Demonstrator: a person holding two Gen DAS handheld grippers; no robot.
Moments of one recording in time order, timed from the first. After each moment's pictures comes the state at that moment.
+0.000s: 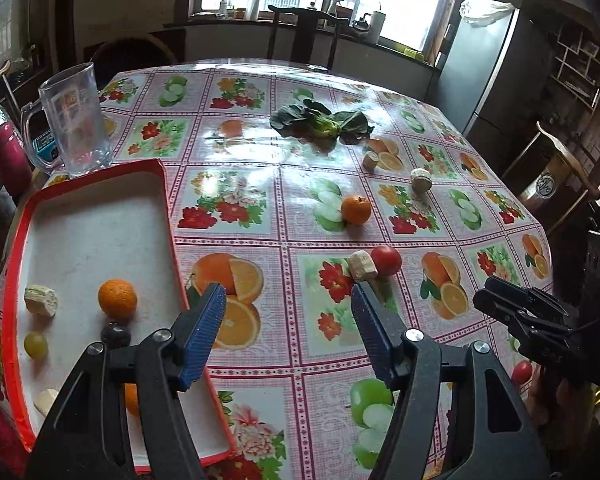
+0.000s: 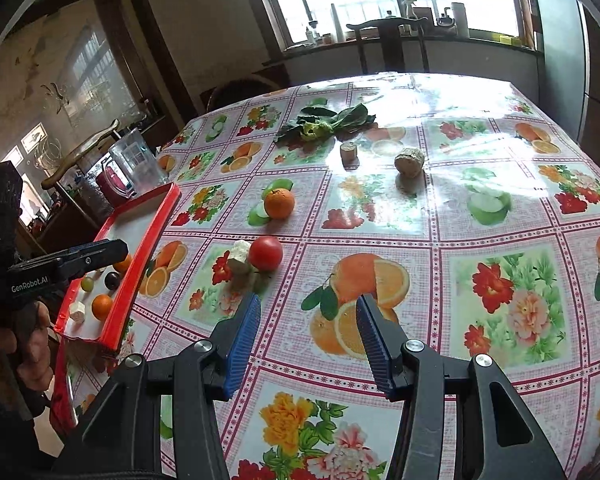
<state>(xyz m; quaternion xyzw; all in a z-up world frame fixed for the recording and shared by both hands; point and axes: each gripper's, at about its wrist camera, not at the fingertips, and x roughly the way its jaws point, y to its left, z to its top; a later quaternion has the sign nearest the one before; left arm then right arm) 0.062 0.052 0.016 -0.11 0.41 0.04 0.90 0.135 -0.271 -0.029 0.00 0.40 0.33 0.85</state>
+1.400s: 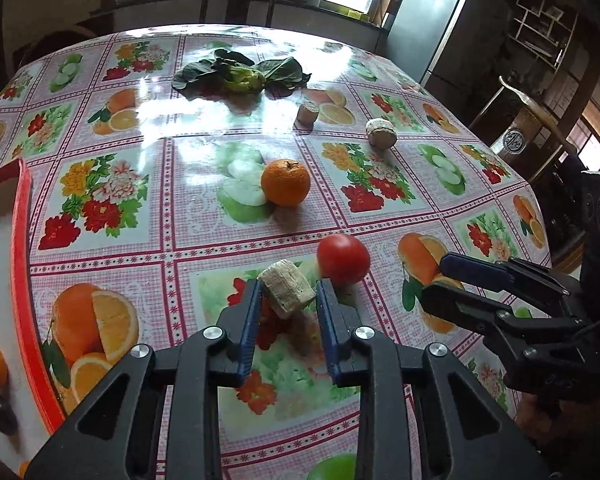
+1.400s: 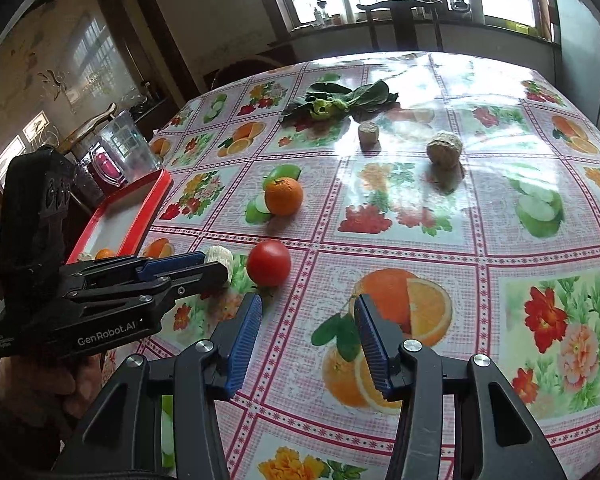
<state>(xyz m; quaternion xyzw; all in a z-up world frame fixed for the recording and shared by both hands) 0.135 0.011 -0.044 -0.10 0.45 -0.06 0.89 0.167 -0.224 -0.057 -0.02 0.43 0.34 0.84</state>
